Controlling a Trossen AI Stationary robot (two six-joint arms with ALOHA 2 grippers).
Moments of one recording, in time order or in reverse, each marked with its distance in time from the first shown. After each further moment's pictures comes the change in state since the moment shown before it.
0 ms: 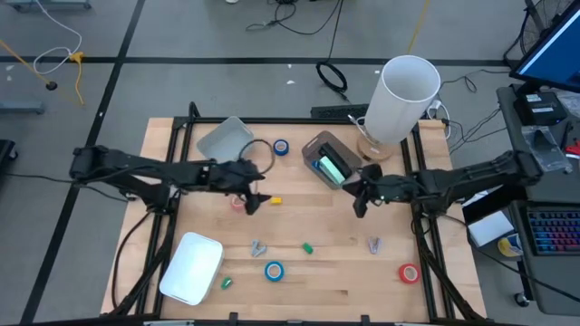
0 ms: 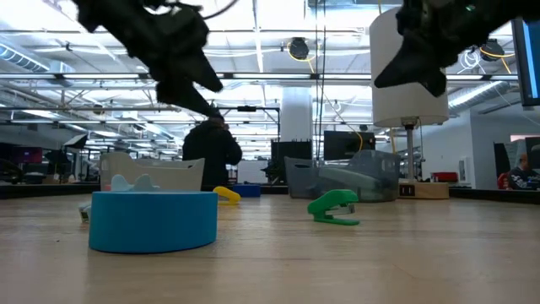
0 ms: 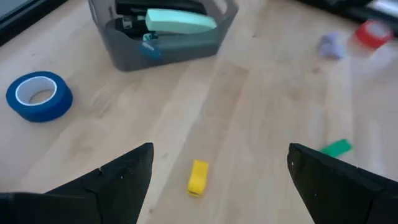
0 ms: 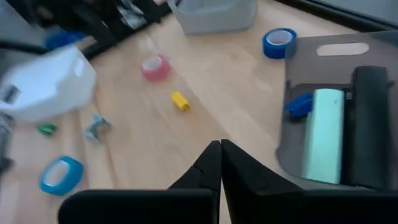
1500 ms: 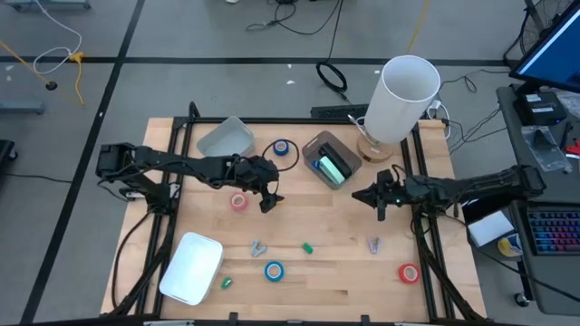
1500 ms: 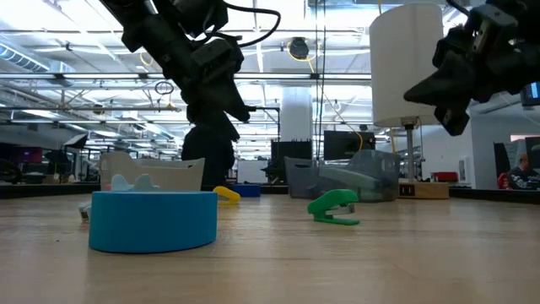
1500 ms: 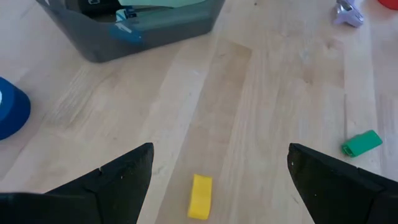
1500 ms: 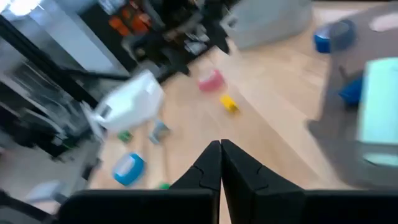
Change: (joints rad) left arm 0.078 0.241 0.136 -0.005 0.149 0.095; right arm -0.072 -0.397 -0.431 0.334 -0.240 -0.001
